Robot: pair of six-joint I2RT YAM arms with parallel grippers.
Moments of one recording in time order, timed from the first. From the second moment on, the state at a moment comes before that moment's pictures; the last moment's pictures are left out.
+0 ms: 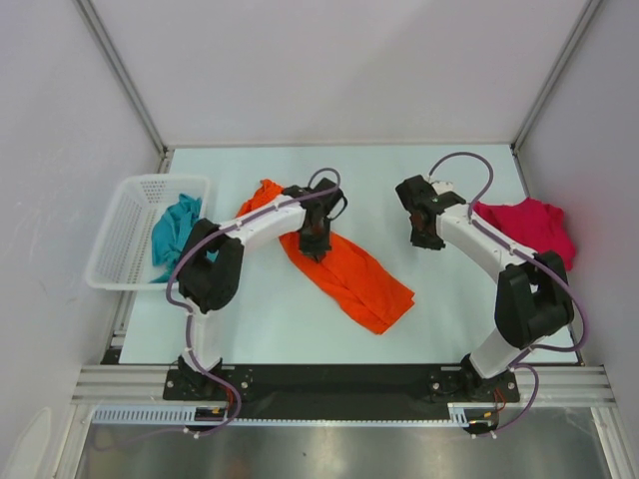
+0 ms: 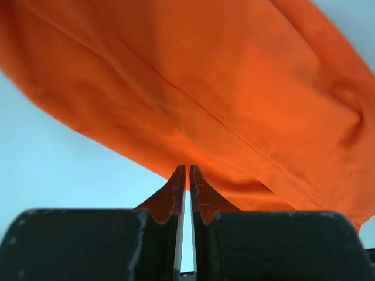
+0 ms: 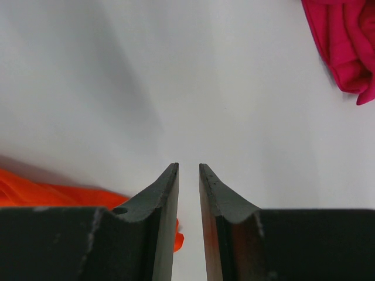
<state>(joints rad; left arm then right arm) -0.63 2.00 1.58 -0.91 -0.05 -0.59 0.42 1.62 1.23 -0.84 0.48 0.62</state>
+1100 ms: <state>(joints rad) -0.90 1.95 1.31 -0.60 0.01 -0.75 0.37 1.46 1.24 -0.92 0.58 0.66</state>
